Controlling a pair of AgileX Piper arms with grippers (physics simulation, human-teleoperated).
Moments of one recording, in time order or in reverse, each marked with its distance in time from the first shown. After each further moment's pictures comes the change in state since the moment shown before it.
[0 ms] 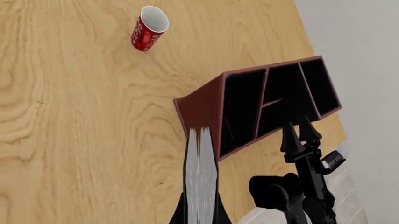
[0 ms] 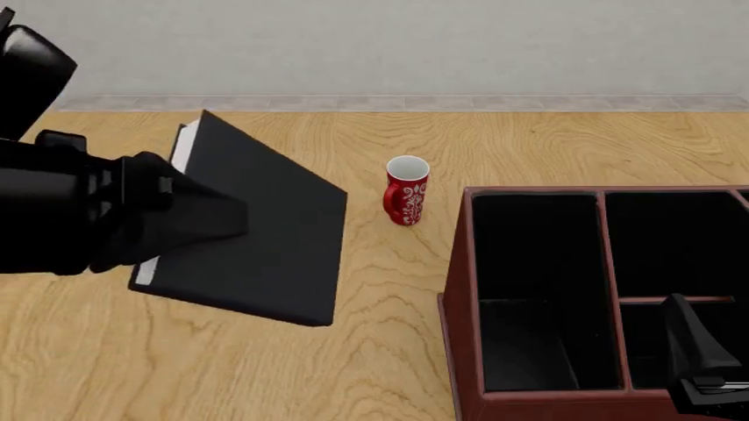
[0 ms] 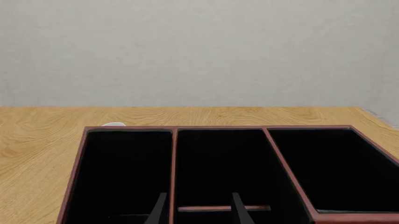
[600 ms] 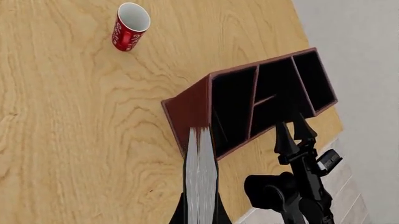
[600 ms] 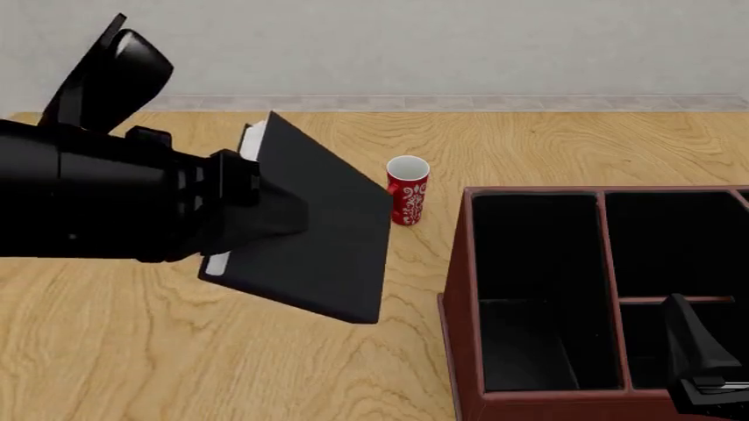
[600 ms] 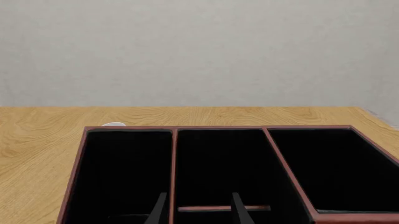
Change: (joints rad) left arm -0.056 0.112 -0.028 -0.075 0.000; right arm 0.000 0.000 0.000 0.000 0.000
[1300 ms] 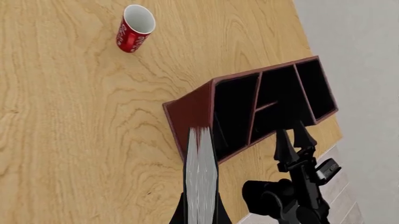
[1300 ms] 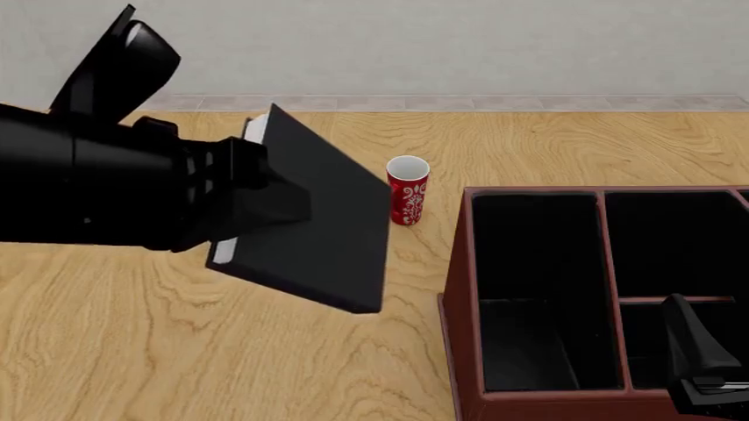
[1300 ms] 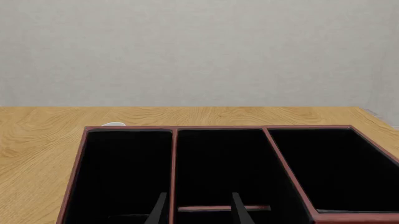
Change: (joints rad) left arm 0.019 0.024 -0.021 0.002 -0.025; right arm 0.000 -0.001 0.001 0.000 0.000
